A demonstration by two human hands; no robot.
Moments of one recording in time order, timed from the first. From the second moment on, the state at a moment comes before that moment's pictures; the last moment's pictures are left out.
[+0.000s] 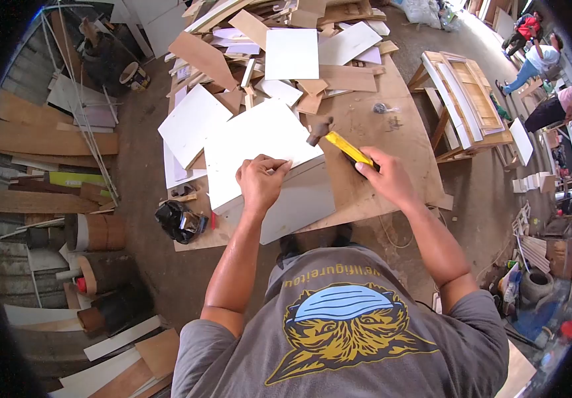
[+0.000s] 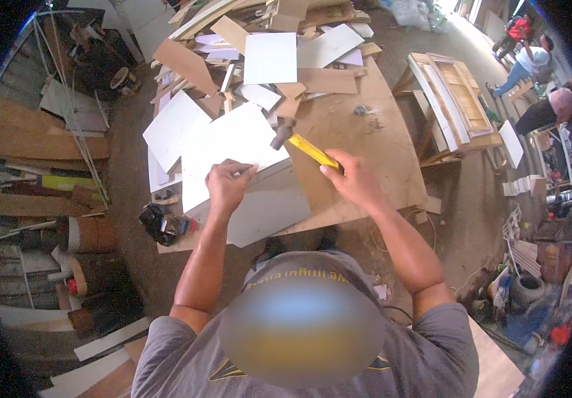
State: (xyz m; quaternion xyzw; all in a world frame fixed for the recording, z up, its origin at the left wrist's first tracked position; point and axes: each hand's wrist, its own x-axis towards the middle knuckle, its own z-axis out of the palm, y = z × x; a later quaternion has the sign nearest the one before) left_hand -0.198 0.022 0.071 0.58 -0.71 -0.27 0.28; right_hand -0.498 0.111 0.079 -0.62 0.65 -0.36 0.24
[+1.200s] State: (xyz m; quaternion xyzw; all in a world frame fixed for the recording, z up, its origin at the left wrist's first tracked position) left_hand -0.199 0.029 0.064 0.57 -0.74 -0.18 0.30; right_hand -0.474 0.067 0.165 -0.77 0.60 -0.14 0.17
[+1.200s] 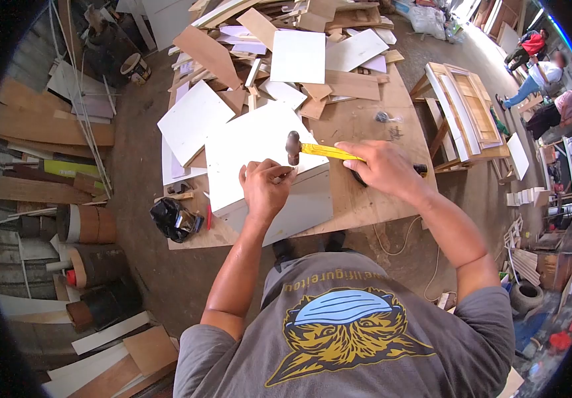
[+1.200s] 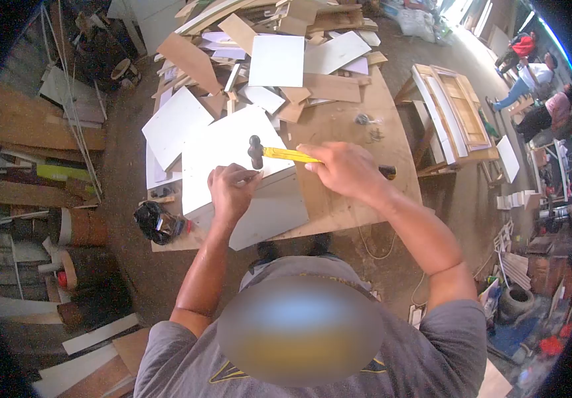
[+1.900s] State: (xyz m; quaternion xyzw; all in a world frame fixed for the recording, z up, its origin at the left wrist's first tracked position) left_hand -0.199 0.027 0.063 0.56 -0.75 -0.19 0.30; right_hand -0.475 0.064 0.168 -0.78 0.60 -0.13 0.16
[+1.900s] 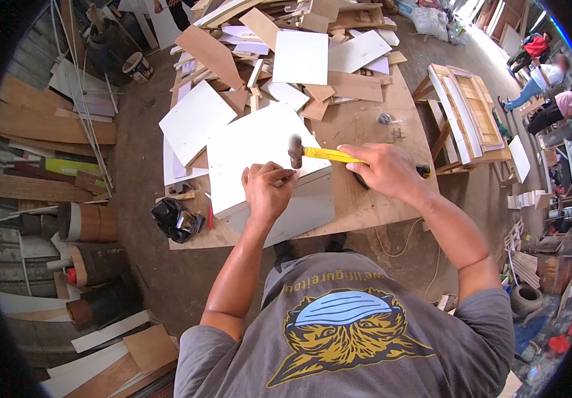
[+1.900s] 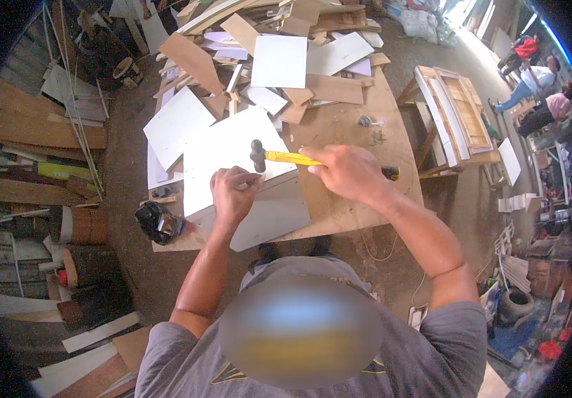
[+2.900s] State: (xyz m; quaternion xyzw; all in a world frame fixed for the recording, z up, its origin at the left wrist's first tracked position) left_hand -0.181 0.057 0.039 0.49 -0.79 -0.01 0.36; right_hand -0.489 0.057 0.154 -0.79 0.57 -0.18 0.15
